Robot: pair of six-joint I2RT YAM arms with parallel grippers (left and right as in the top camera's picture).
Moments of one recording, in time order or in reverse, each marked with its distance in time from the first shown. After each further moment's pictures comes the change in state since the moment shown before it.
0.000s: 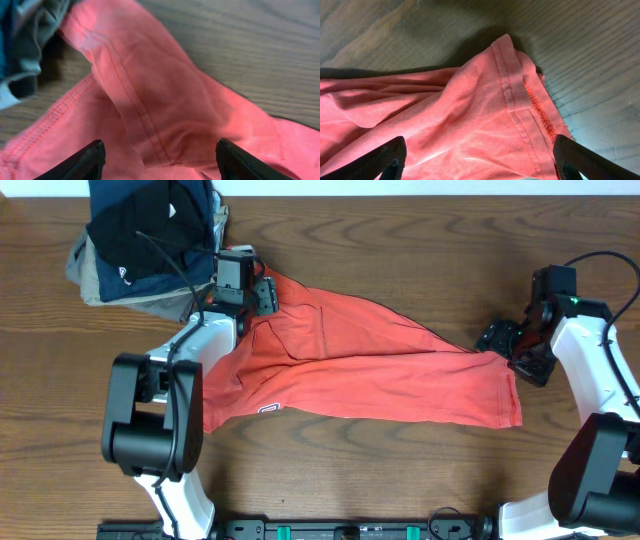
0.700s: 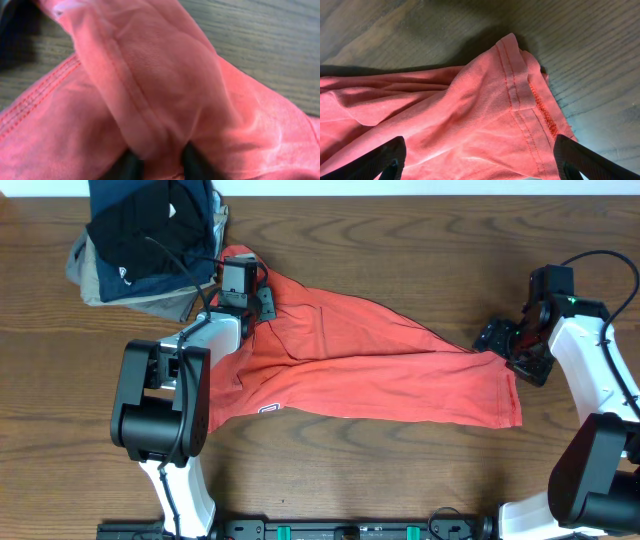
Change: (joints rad) left arm 0.000 0.075 0.000 0.042 0.003 -0.020; right arm 0.007 0.000 0.000 0.002 0.000 -0.002
